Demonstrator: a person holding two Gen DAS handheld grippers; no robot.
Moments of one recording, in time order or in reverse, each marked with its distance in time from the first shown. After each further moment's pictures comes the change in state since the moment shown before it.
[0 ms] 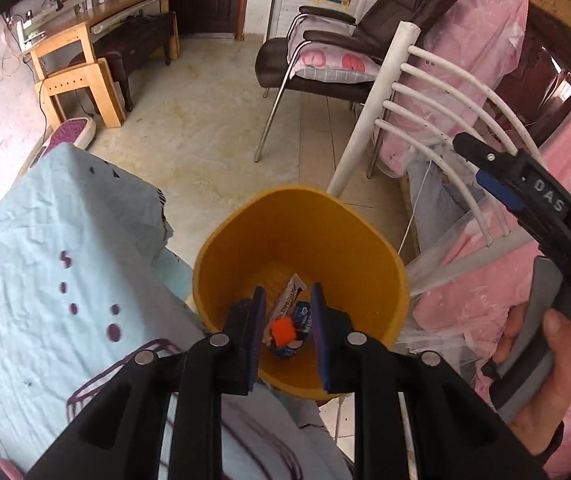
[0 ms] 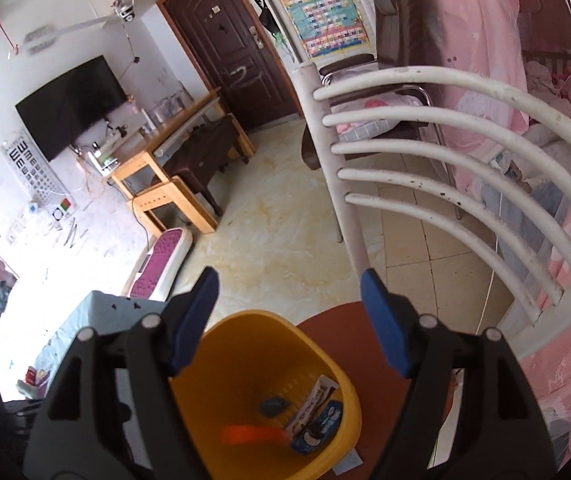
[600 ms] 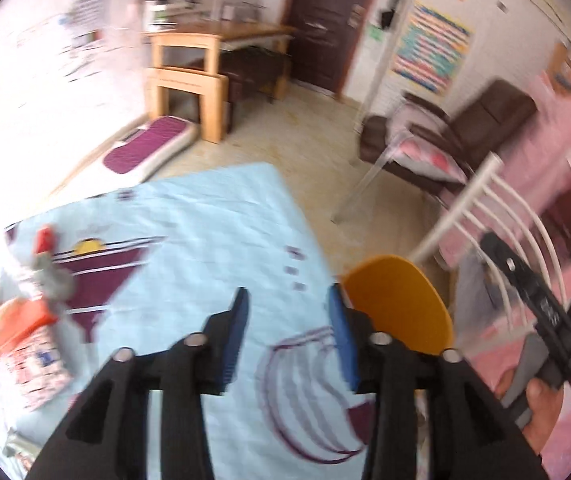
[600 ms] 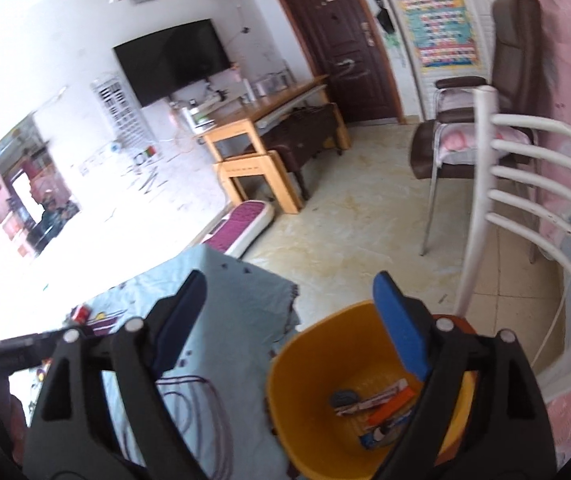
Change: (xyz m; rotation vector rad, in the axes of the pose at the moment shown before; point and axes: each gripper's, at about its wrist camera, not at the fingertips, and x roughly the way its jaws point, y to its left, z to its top) left arm -0.124 0.118 -0.052 -0.354 -0.251 0.190; right arm -0.020 0.115 -0.027 -0.262 0.039 0.291
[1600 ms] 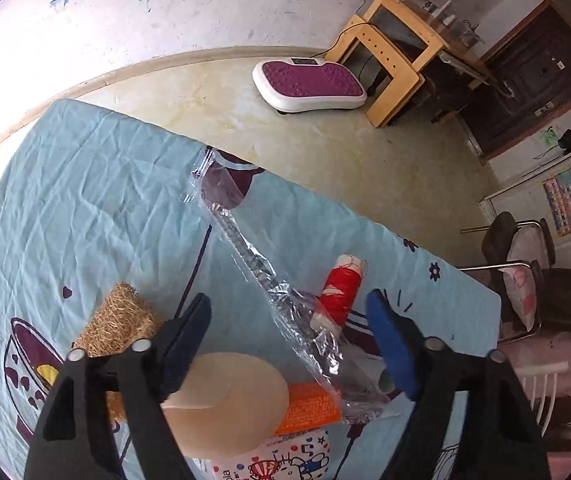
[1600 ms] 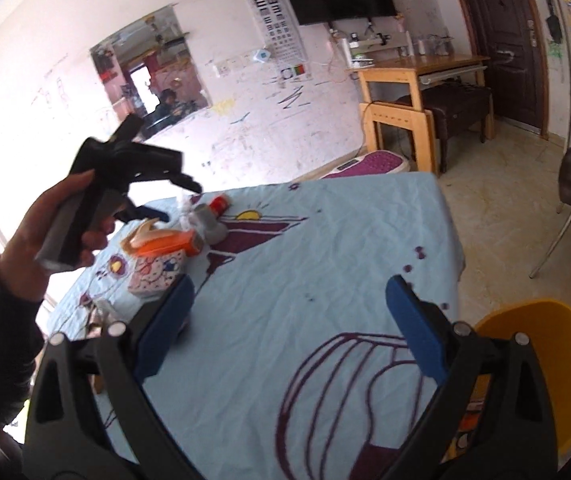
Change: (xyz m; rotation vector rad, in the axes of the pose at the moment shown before) left arm 0.029 0.279 0.044 -0.632 0.188 0.197; right arm 0.030 0.174 -0.070 -0.363 0.224 0.420
